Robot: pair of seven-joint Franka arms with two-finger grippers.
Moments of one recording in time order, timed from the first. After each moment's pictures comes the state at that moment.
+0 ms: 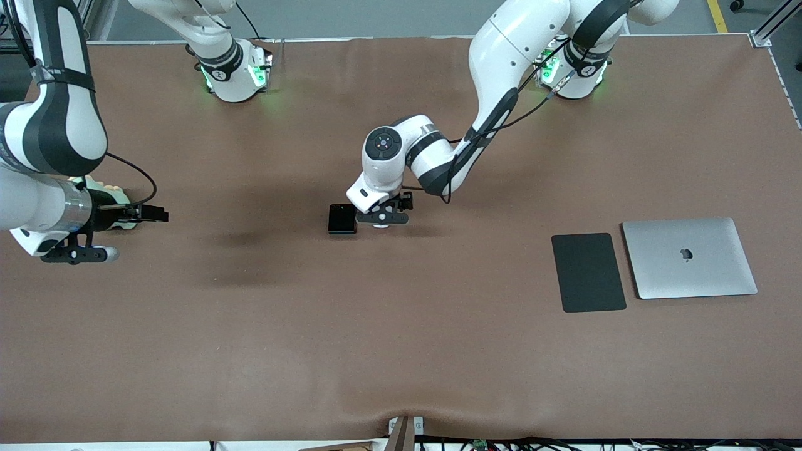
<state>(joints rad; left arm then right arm) -0.75 0.85 -0.21 -1.46 0.14 2.34 -0.95 -0.02 0.24 -0.02 -1.71 0.09 1.69 -0.05</state>
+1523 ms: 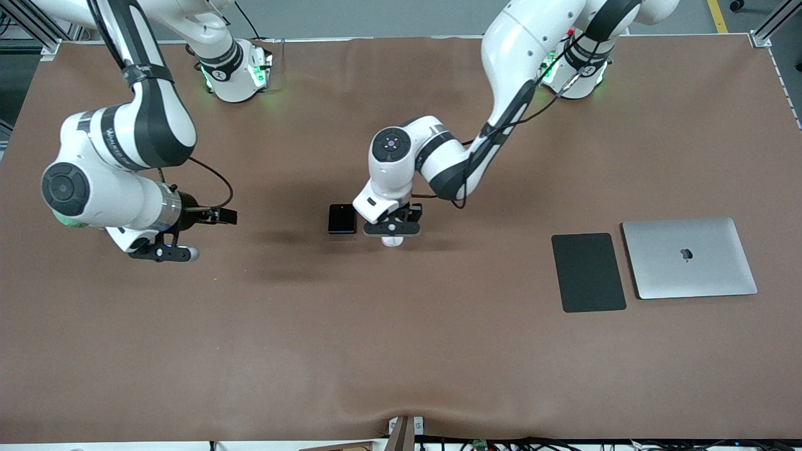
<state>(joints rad) -0.68 0.75 -0.17 -1.42 0.18 2.24 -0.95 0.19 0.24 -0.02 -1.82 0.14 1.85 0.21</state>
